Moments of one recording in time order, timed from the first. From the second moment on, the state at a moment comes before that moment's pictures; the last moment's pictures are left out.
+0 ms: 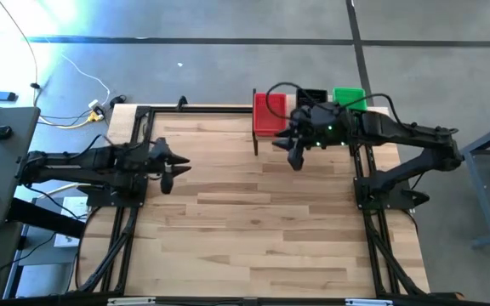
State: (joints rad) left arm 0.16 0.53 0.50 -0.44 -0.17 -0.31; right arm -0.09 1.30 1.48 -0.68 0.10 0.21
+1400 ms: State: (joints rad) left arm 0.08 0.03 0.08 -0.17 -0.24 -0.27; right arm -0.03 0.21 0.42 -0.20 0.28 0.29
